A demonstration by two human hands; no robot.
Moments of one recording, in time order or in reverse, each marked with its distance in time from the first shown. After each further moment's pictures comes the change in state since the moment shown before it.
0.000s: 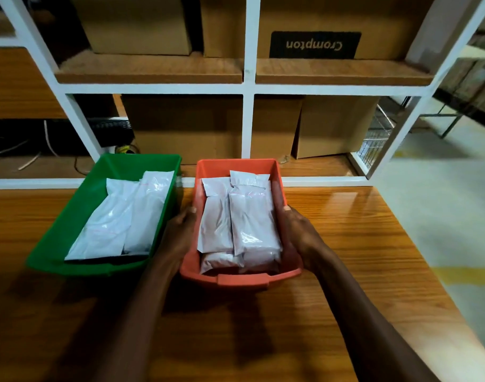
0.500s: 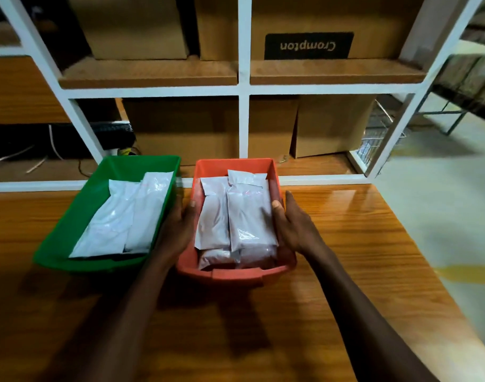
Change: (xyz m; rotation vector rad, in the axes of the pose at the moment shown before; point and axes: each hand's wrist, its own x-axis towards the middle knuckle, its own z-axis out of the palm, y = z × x) left_hand -0.003 0.003 -0.005 0.294 0.020 0.208; right_hand -0.013 -0.014 -0.011 -0.514 0.005 -0.213
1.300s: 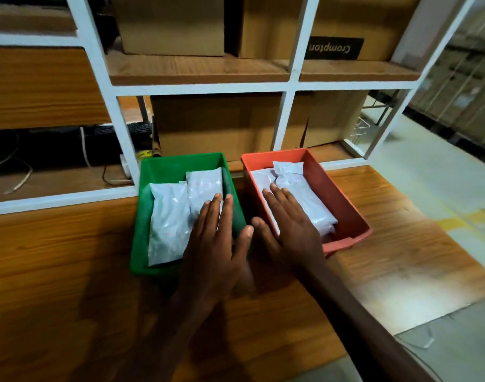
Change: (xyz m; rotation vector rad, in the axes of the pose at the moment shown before) left_hand -0.014 -0.094 -0.140 0.256 -0.074 0.673; right_hand -0.079 -0.162 0.168 -0.376 0.434 -0.334
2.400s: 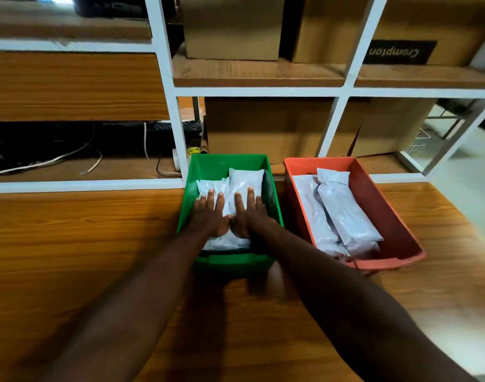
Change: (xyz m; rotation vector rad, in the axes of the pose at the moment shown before) left_hand 0.078 -0.154 0.037 0.512 -0.595 -0.358; right_hand 0.100 -0.047 0.155 -0.148 -0.858 0.124
